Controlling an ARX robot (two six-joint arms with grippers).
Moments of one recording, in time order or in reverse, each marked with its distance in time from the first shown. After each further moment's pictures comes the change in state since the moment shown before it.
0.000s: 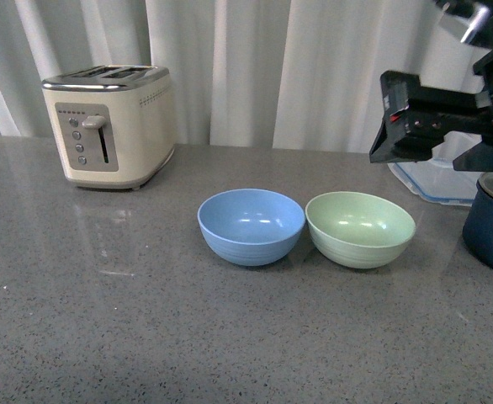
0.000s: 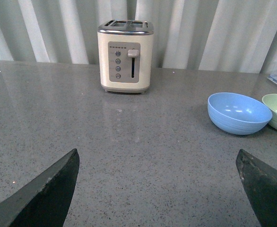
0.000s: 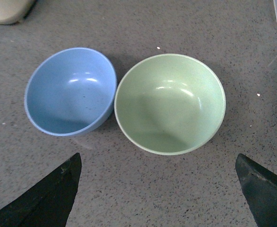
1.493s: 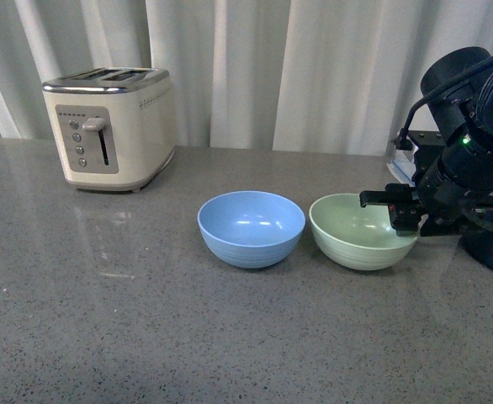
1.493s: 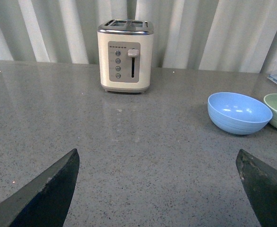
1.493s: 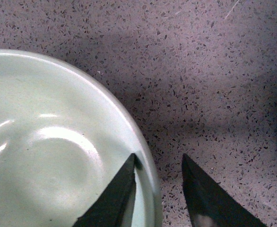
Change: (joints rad) left arm 0.000 0.000 0.000 0.000 0.000 0.000; right arm -0.104 0.585 0.445 -0.126 0.171 0.028
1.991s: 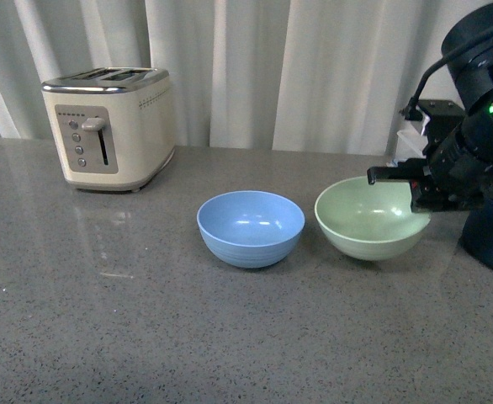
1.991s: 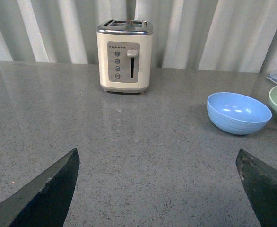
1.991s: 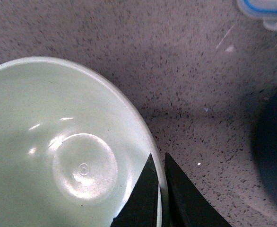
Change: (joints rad) left arm 0.000 0.000 0.000 0.000 0.000 0.000; right arm 0.011 -0.124 -0.075 0.046 -0.017 -0.050
